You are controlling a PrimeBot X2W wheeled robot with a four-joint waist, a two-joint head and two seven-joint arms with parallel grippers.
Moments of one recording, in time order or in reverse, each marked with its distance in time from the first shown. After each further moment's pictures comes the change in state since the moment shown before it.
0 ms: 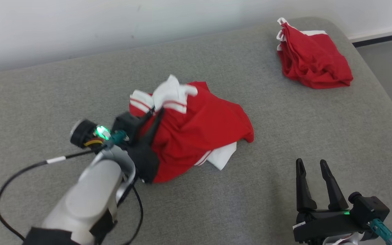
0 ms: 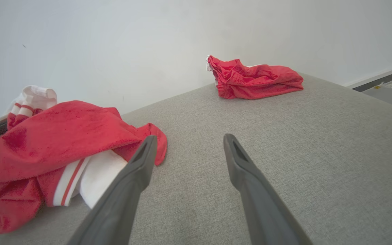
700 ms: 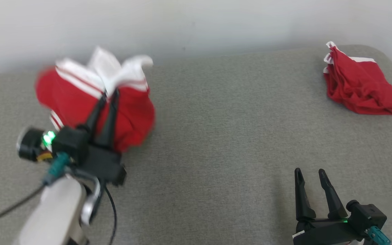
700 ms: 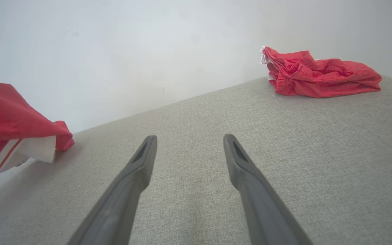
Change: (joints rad) left arm 0.180 0.171 0.232 -0.479 0.035 0.133 -0.047; right arm 0.037 0.001 0.005 0.005 -0.012 0.000 0.000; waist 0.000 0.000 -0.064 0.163
